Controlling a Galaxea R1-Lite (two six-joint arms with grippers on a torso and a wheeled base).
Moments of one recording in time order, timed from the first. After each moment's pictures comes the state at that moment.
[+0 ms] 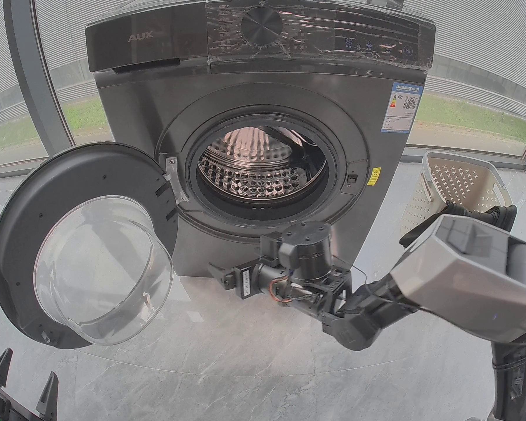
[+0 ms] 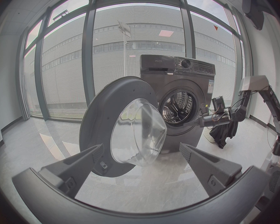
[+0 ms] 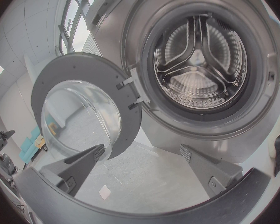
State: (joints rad) left arm 0.00 0.02 -0.02 0.00 0.00 0.01; right arm 0.79 2.34 -1.21 -0.91 -0.04 0.21
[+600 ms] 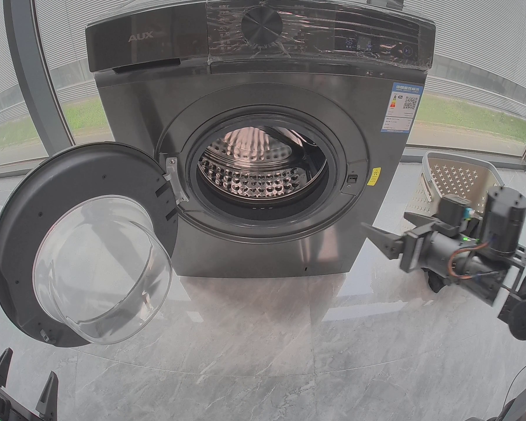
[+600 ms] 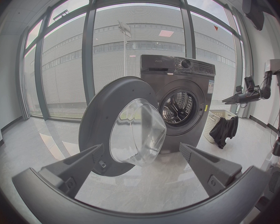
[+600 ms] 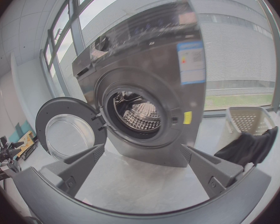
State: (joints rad) left arm 0.00 0.02 -0.02 0.00 0.00 0.01; right arm 0.51 1.62 -0.54 -0.96 -0.05 0.13
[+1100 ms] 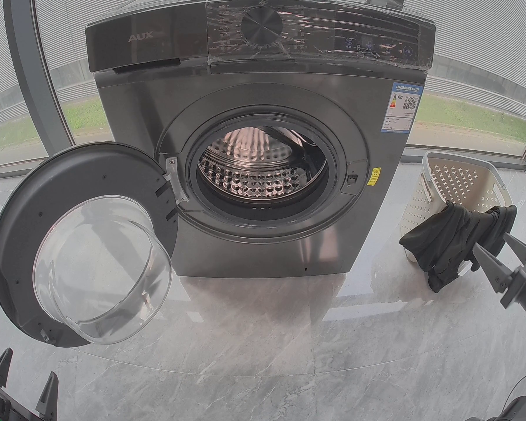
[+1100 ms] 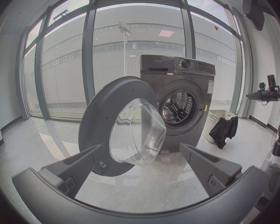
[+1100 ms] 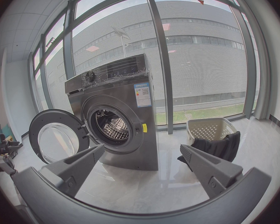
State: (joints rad) left arm 0.00 0.02 -0.02 0.00 0.00 0.01; right arm 0.26 1.04 -0.14 -0.93 -0.04 0.09
